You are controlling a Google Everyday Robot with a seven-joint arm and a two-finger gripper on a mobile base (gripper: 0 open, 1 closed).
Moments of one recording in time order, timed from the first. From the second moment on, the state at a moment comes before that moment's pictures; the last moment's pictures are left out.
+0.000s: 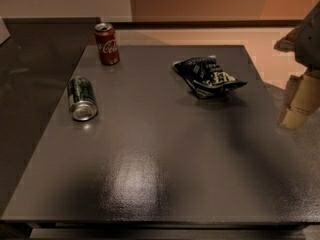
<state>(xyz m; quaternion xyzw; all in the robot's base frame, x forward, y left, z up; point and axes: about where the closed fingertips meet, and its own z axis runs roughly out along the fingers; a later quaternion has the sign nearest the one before) 0.438 -0.217 0.976 -0.60 0.78 -0.03 0.16</state>
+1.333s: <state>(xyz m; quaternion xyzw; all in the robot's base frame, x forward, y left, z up) 0.446 -0.143 0.957 -0.58 0.79 -0.05 0.16</state>
